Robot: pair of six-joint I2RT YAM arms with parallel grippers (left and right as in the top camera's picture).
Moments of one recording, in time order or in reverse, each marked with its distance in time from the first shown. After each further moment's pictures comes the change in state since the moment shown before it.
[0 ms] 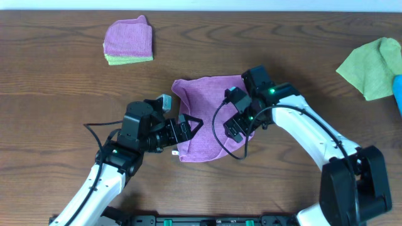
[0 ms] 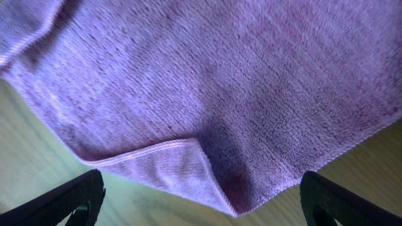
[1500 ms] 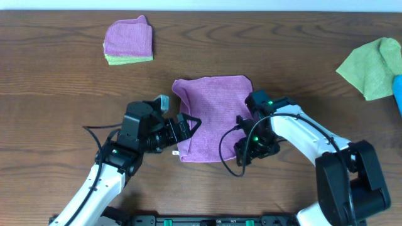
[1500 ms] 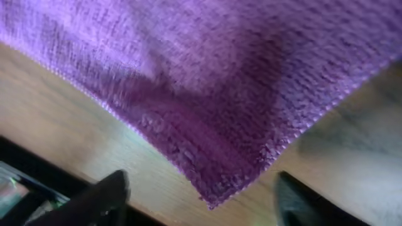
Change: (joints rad) left arm 0.002 0.000 0.000 -0.046 -0.016 -0.050; right arm -0.005 0.017 -0.157 -0.184 -0.032 0.252
